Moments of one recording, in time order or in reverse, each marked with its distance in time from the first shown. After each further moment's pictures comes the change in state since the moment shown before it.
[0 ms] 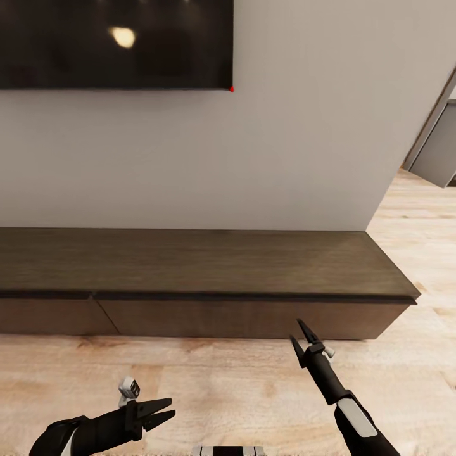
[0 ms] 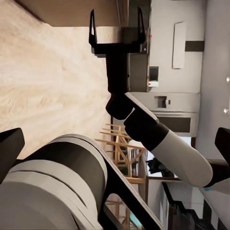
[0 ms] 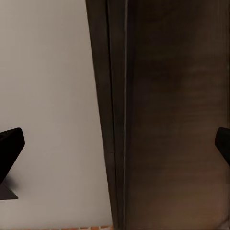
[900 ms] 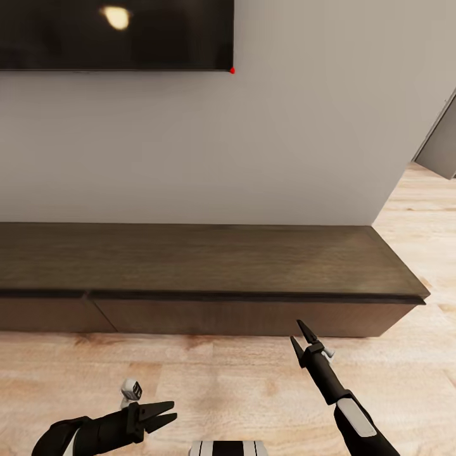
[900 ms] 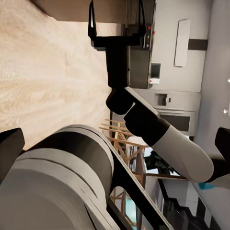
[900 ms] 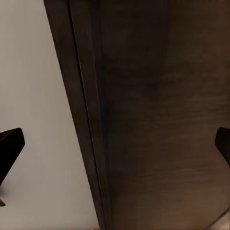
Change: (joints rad) left arm 0.001 0.002 -0.024 -0.003 0.000 -0.002 0.000; right arm 0.000 0.002 0.002 -0.001 0.008 -0.010 0.000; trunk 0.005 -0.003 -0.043
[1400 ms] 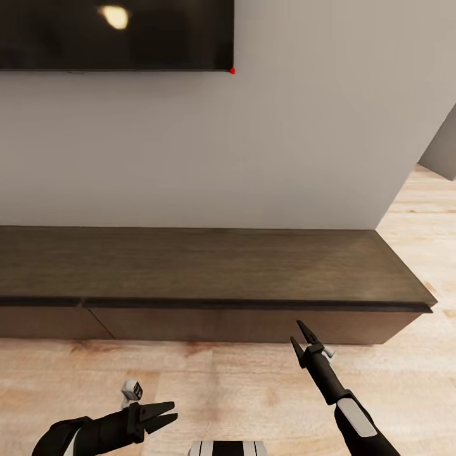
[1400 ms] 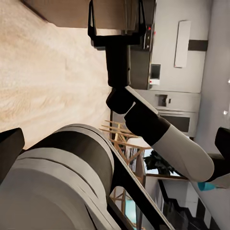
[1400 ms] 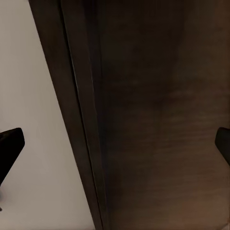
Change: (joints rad) left arm 0.000 -0.001 -0.003 0.001 0.000 -0.001 0.001; right arm 0.000 -0.001 0.000 0.000 0.003 0.000 -0.005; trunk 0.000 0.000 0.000
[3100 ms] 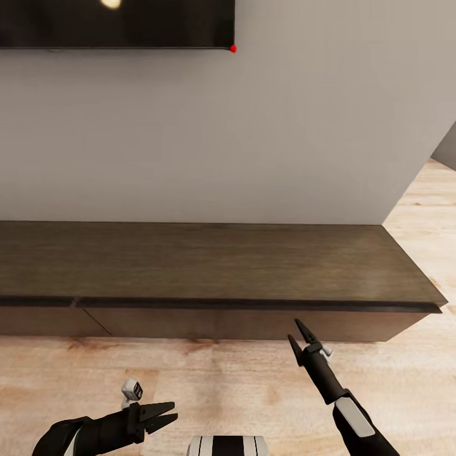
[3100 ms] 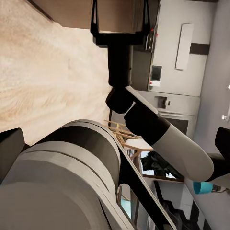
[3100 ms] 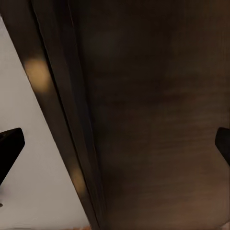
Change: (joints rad) left arm 0.000 0.000 -0.001 0.000 0.000 0.000 -0.001; right arm 0.000 -0.001 0.032 -0.002 0.001 0.000 0.052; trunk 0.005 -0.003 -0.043
